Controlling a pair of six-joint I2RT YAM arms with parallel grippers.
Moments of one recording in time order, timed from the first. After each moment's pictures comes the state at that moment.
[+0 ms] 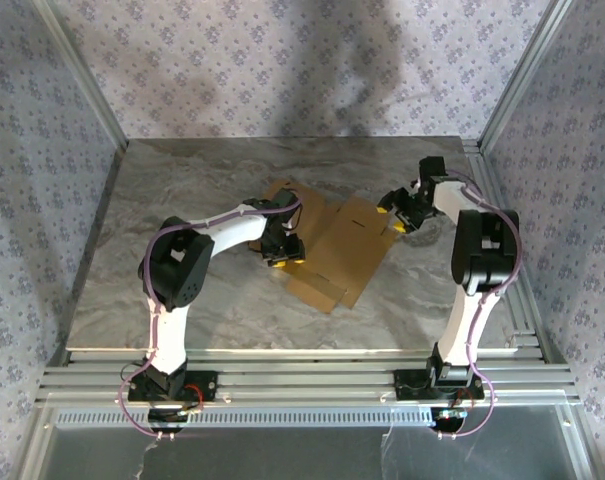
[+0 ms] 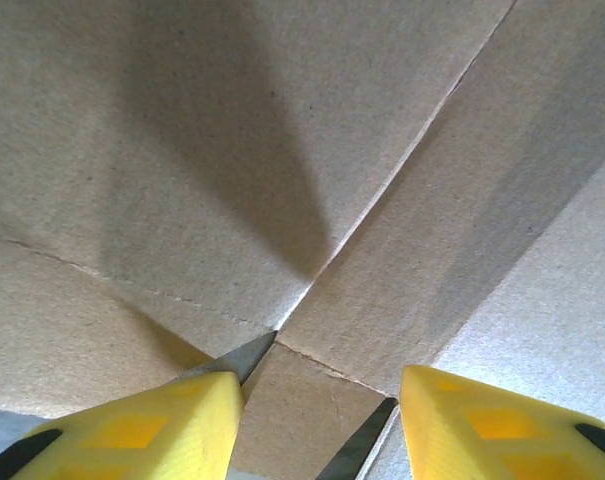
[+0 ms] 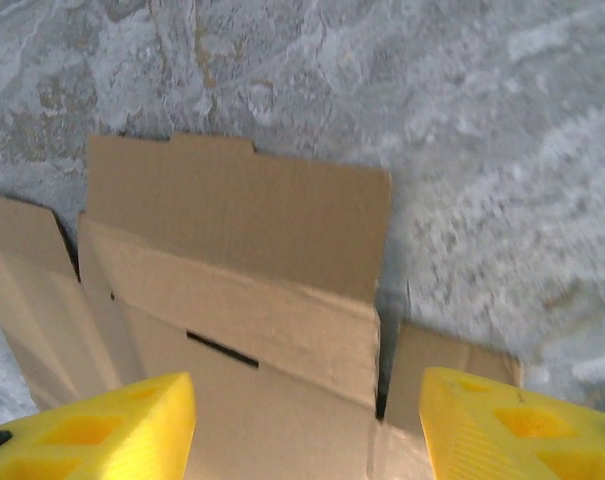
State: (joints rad) left arm -0.64 2.01 1.39 -0.74 0.20 -0.70; right arm -0.01 1.99 1.40 -0.62 -0.47 0.63
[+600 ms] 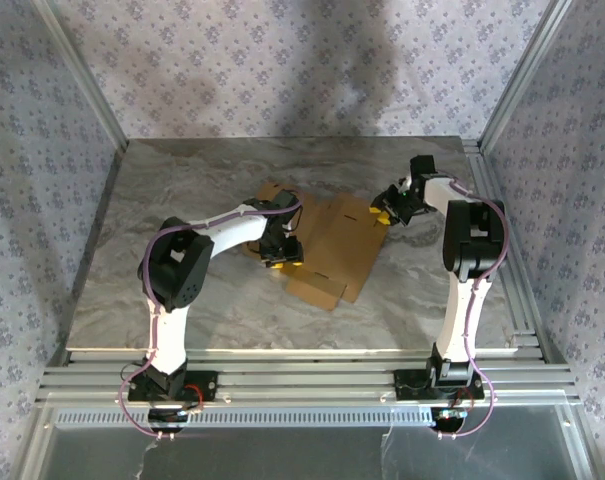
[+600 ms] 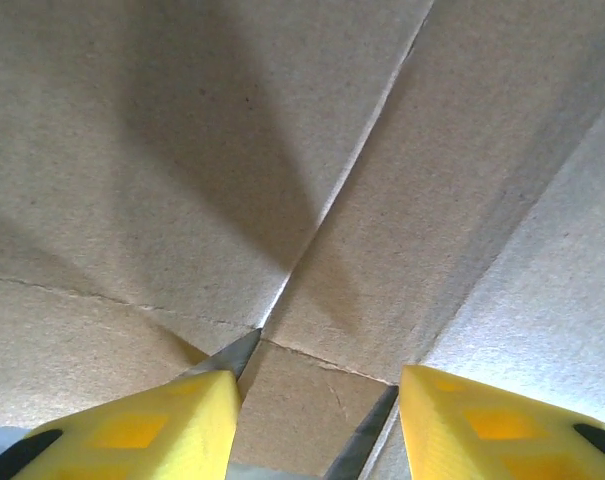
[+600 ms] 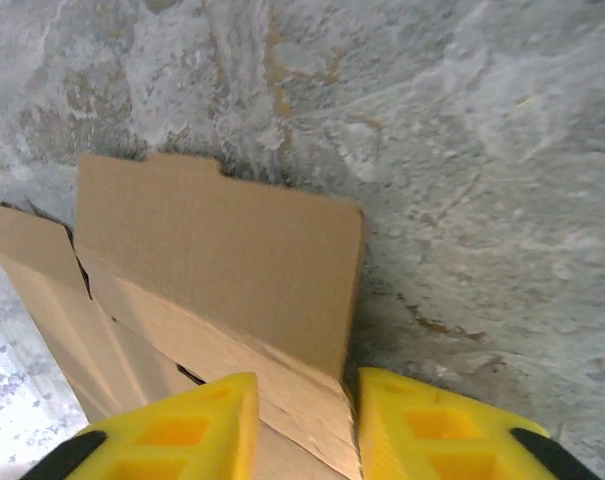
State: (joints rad) left arm -0.65 2.00 1.39 -0.78 0.18 -0.67; right arm 0.02 2.12 1.49 -0.57 -0.59 0.64
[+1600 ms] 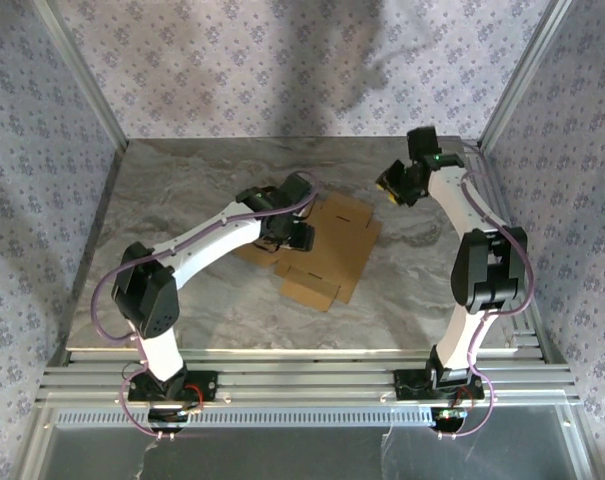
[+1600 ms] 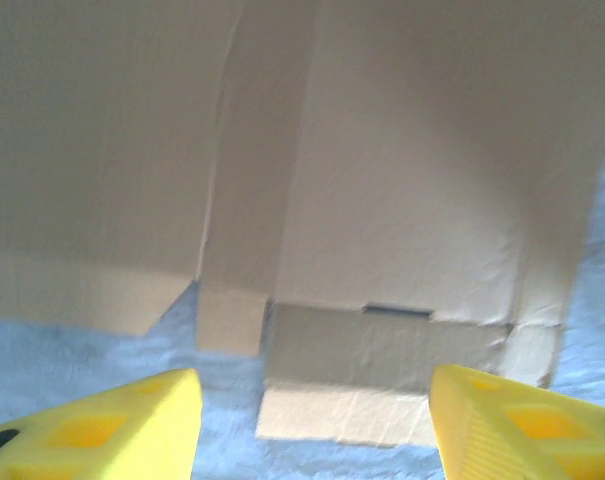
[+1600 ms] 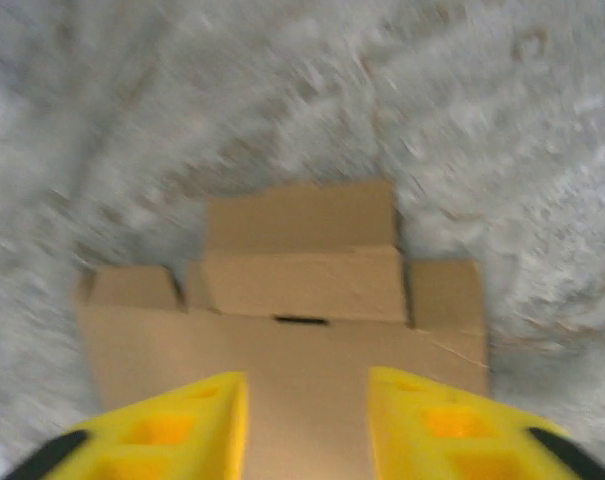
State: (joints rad) left arm -0.76 1.77 1.51 -0.95 -0.05 -0.55; right arm 0.12 1.82 1.53 -0.77 -0.26 0.81
